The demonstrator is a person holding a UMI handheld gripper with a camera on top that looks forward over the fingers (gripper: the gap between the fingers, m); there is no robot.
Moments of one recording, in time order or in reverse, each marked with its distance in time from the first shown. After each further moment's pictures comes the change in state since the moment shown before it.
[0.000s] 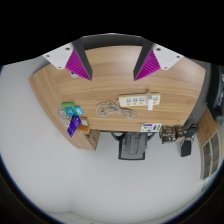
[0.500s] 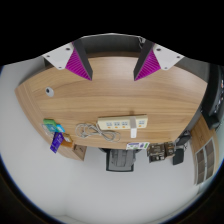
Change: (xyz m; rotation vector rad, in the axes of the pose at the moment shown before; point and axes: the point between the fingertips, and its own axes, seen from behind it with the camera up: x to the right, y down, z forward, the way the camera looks) arm -0.093 0.128 0.062 -0.041 -0.095 -0.005
